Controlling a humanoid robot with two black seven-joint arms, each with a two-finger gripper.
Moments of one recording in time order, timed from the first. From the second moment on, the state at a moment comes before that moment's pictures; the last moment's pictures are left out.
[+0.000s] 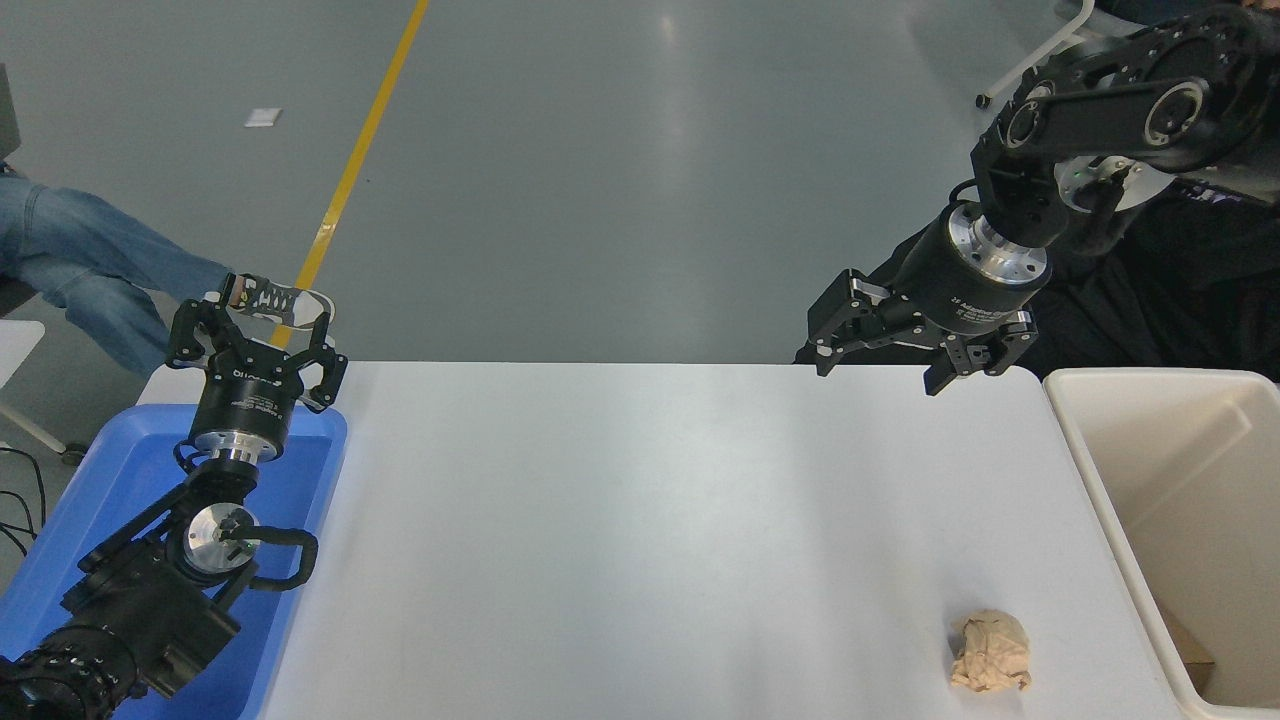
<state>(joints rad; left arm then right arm) -0.60 0.24 -0.89 -0.42 -0.07 -0.57 -0.53 2.09 -0.18 -1.25 1.20 0.17 0.79 -0.11</state>
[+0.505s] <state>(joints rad) -0.60 0.24 -0.89 -0.42 -0.07 -0.57 -0.53 2.09 -0.17 -1.21 1.20 0.17 0.79 -0.11</state>
